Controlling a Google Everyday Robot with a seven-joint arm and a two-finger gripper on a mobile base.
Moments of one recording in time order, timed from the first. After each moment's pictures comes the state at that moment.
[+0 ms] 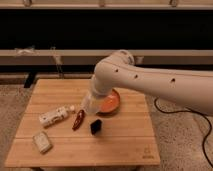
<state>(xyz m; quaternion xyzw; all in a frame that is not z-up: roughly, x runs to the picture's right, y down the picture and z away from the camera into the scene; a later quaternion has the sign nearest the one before) -0.055 0.047 0.645 -0.20 -0.18 -0.01 0.96</state>
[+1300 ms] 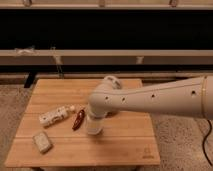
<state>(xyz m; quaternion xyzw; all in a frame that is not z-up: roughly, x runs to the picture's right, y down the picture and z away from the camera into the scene) -0.070 0.144 0.708 -0.25 -0.13 0.01 0.96</state>
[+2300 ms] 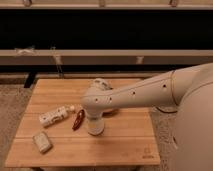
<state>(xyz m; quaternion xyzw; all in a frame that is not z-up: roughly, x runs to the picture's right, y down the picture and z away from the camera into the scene) -0.070 0.160 0.745 -0.27 -0.08 0.01 0.96</state>
